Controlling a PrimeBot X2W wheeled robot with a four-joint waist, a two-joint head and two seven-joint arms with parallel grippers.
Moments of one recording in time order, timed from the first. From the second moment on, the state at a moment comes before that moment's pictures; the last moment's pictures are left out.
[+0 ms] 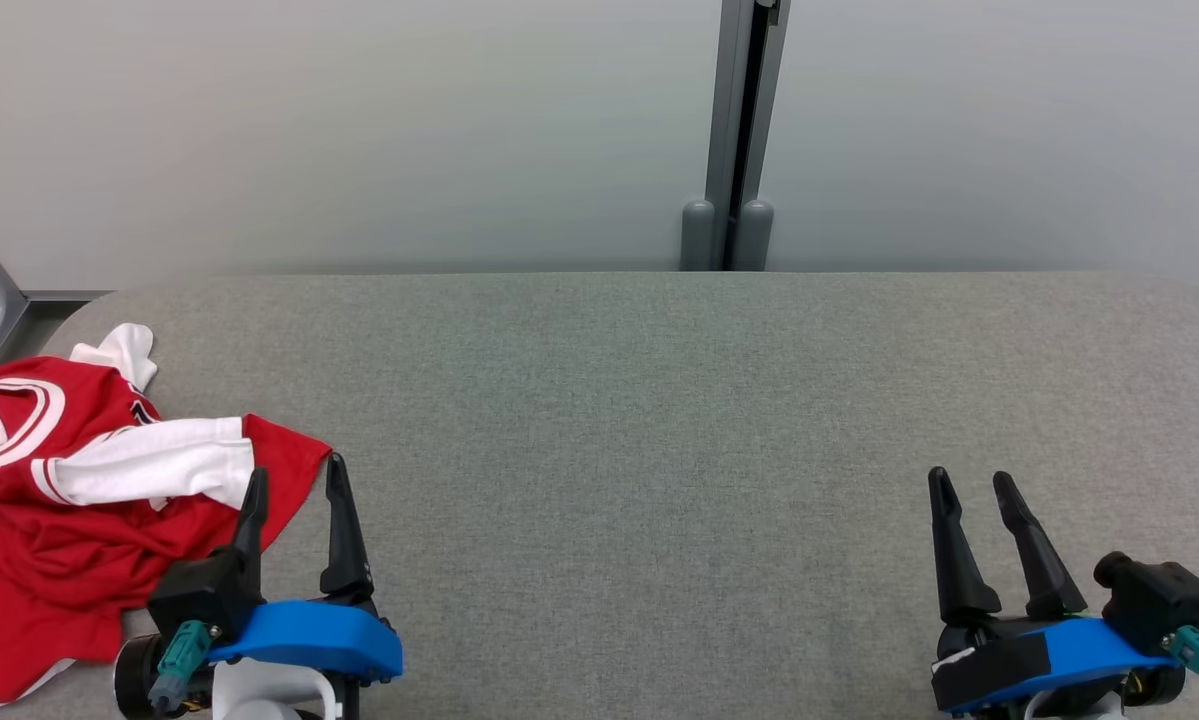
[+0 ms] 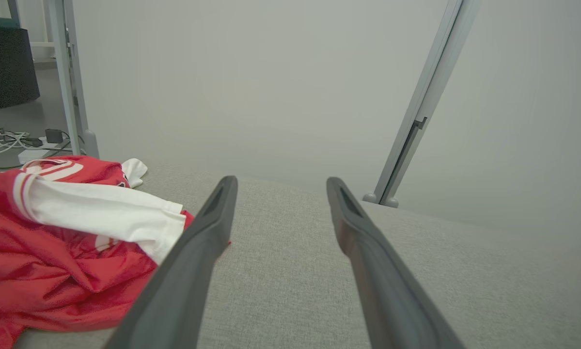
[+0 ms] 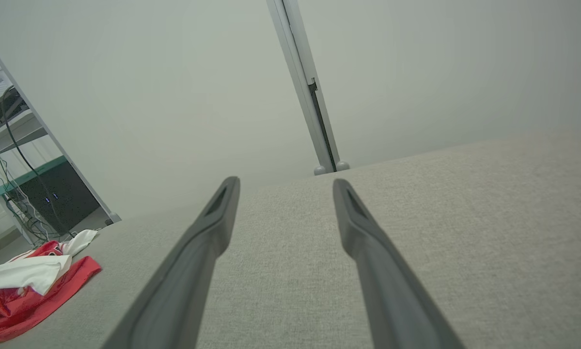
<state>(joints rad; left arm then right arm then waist) -0.09 0.05 -0.08 0.28 -0.29 0.03 -0.20 -0.04 -0.04 0.01 0.19 0.39 0.13 -0.20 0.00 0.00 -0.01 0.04</state>
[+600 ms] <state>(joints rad) -0.11 0.05 -0.09 0.34 -0.17 0.02 -0.24 -0.04 -0.05 0.02 0.21 0.23 0.13 -0.24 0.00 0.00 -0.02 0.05</state>
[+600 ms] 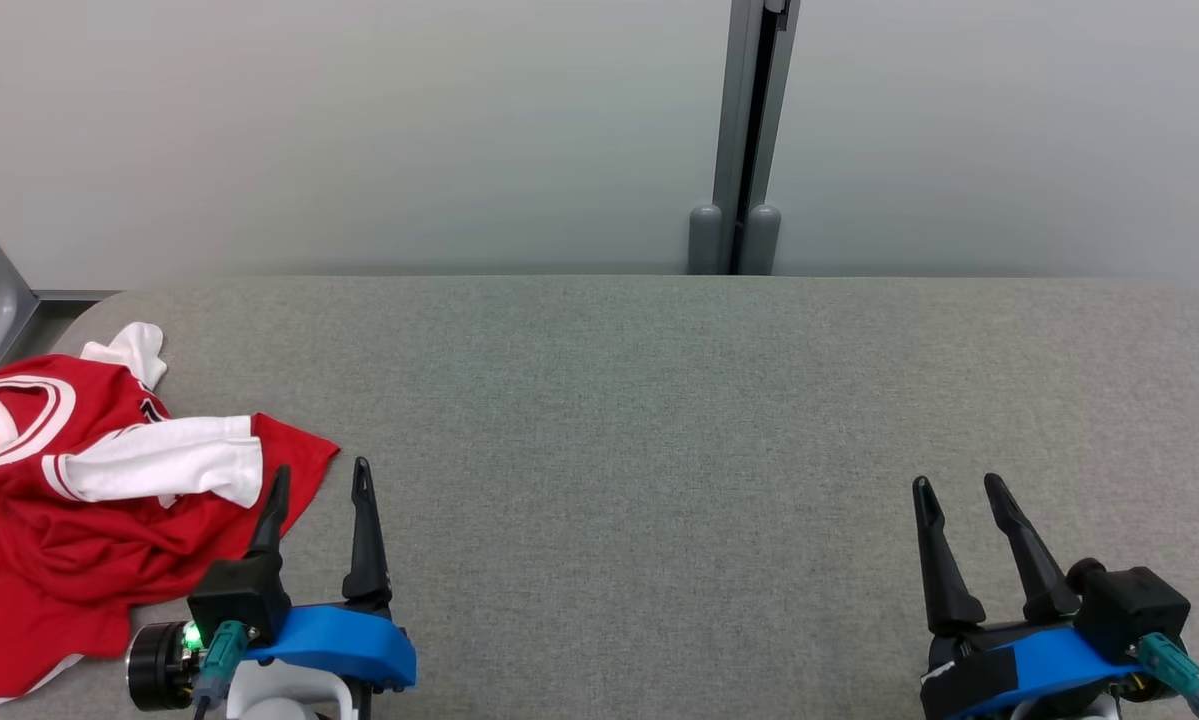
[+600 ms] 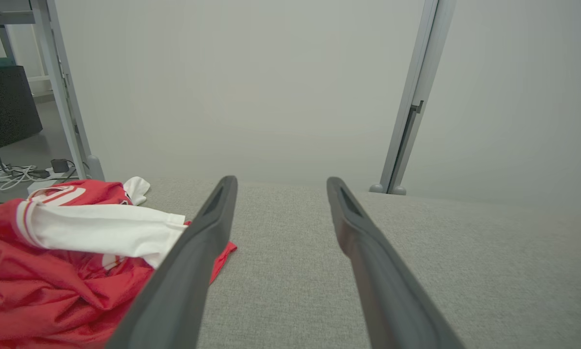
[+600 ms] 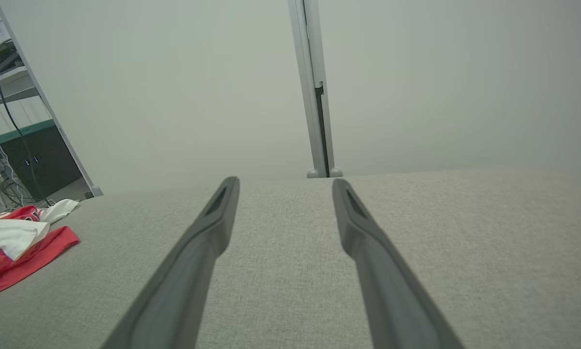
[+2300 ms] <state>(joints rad) -0.14 0.09 -0.08 0.41 -0.17 0.07 -0.26 -0.04 -0.05 0.00 0.27 0.17 0.13 -0.26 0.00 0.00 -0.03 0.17</state>
